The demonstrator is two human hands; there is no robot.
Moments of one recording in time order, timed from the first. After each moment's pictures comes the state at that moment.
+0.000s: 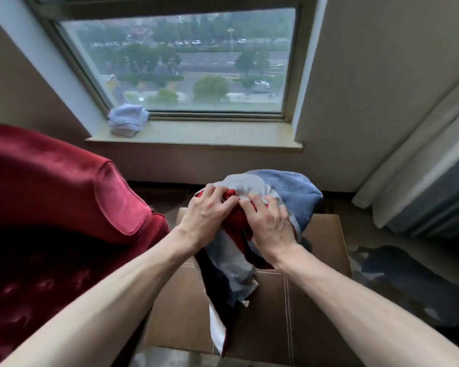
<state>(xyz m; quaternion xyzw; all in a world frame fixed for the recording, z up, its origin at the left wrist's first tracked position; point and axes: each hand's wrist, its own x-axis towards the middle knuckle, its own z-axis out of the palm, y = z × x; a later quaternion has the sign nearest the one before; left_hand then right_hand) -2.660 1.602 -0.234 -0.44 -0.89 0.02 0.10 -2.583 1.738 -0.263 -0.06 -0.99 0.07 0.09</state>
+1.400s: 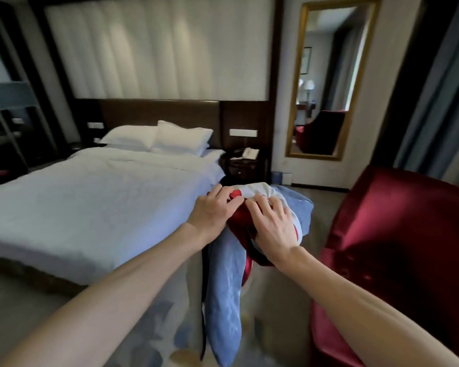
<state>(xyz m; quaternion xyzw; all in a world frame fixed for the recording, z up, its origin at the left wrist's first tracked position) -2.068 1.059 0.027 0.32 -0.88 0.25 0.25 -2.221 1.117 -0.004 0.71 -0.66 0.15 0.21</state>
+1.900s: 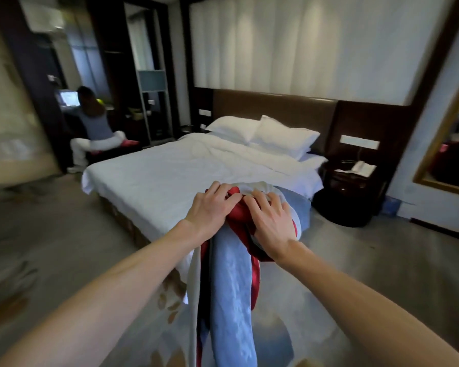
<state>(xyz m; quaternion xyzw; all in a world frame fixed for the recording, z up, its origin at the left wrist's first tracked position) -1.804 0.896 0.016 0.53 -0.78 0.26 0.20 -1.966 0.870 -0.012 0.85 -0.48 0.17 0.17</state>
